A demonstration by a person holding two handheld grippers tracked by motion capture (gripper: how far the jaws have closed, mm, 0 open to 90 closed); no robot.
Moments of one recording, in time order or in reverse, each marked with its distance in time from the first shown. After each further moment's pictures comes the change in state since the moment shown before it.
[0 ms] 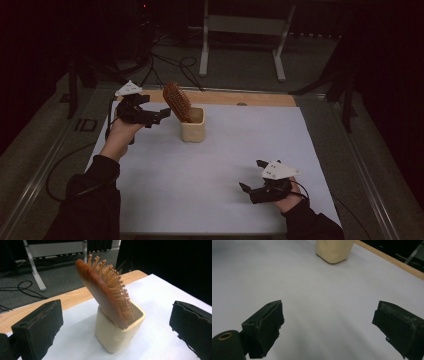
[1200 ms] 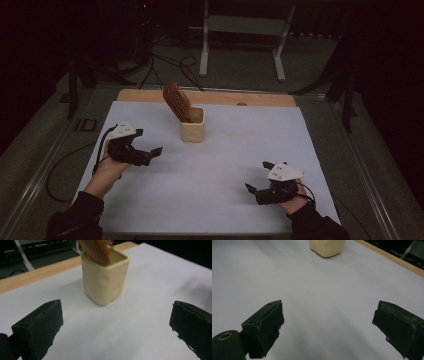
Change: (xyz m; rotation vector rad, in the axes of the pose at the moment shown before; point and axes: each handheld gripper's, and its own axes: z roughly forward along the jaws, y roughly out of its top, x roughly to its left) left arm -0.023 -0.087 -0.032 0.092 -0.033 0.089; right arm -0.007 -0.011 -0.010 0.015 -0.024 0.008
